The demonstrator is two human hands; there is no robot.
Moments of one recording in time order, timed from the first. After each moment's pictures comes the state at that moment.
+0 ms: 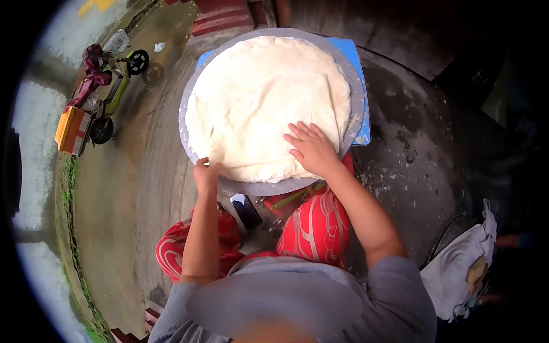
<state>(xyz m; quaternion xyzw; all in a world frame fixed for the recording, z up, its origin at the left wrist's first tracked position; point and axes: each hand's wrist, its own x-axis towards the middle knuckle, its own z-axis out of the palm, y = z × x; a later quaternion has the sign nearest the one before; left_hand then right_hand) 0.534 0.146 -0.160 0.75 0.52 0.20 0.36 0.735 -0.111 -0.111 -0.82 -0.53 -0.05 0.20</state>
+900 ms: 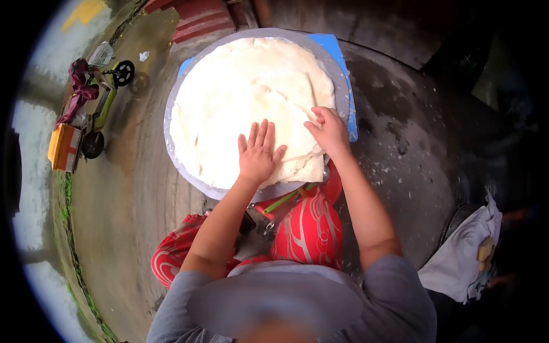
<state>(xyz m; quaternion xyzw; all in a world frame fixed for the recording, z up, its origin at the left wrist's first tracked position) 0.653 0.024 -0.134 0.98 0.13 0.07 0.09 0.787 -0.138 -0.118 -0.85 -0.20 0.06 0.49</state>
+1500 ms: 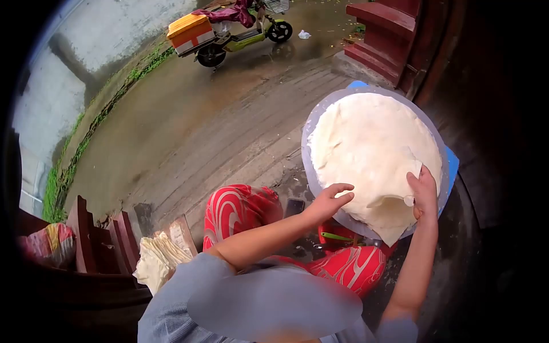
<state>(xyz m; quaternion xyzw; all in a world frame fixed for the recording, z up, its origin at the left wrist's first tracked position) 0.520 0.032 -0.056 0.62 0.32 0.20 0.68 0.760 -0.063 0.006 -0.63 -0.29 0.37 0.62</state>
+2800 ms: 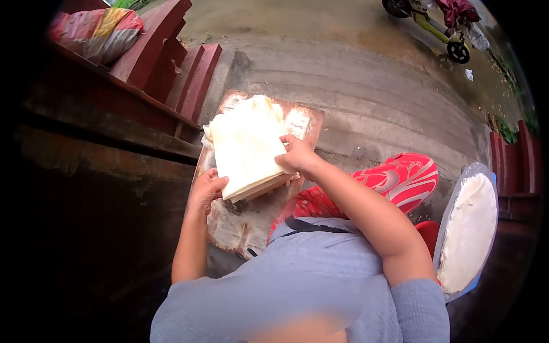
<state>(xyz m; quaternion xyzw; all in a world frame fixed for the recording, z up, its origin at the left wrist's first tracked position) -0.098 -0.210 -0.087 0.07 0.63 0.58 0.50 0.077 0.001 -0.075 -0.36 -0.62 0.69 -0.01</state>
